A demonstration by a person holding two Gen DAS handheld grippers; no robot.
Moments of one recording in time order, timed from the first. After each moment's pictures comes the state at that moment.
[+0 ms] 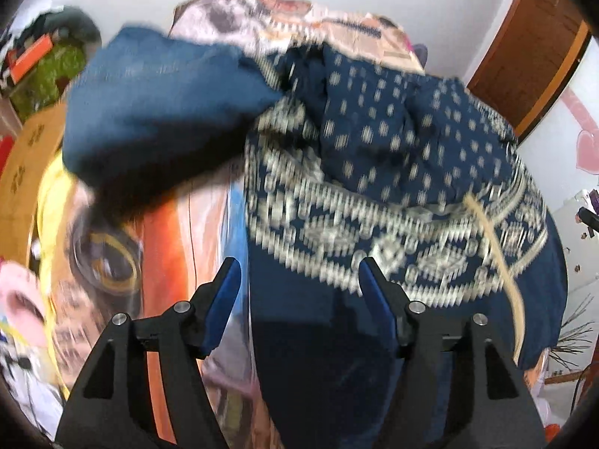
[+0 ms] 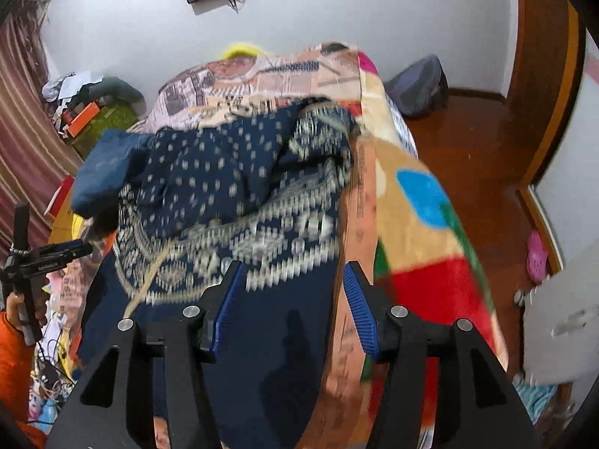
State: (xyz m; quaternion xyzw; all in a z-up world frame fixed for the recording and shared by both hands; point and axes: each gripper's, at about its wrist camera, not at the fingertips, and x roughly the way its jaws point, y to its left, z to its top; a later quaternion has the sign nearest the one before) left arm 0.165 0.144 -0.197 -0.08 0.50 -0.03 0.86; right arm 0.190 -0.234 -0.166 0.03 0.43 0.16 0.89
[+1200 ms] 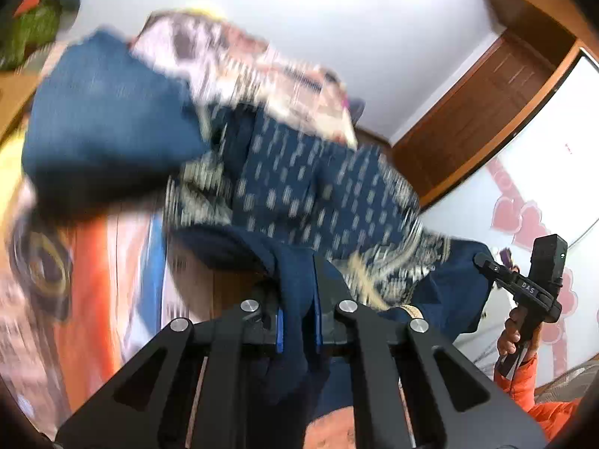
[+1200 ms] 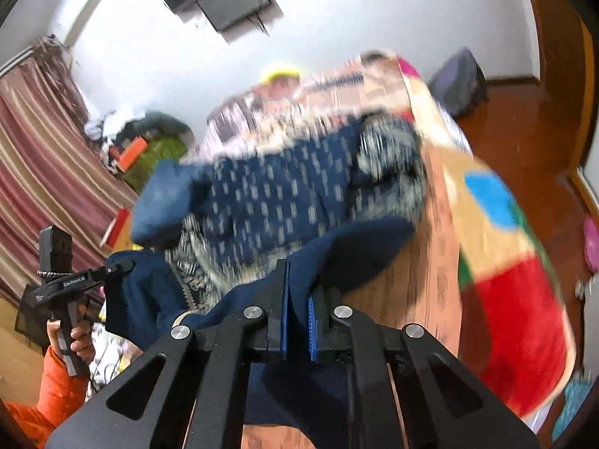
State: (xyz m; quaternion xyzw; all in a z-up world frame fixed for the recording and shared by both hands) left arm 0.172 0.151 -0.124 -0.23 0.40 -0.15 0.88; right arm 0.202 -0.209 -0.146 0.13 0.37 0.25 0.88
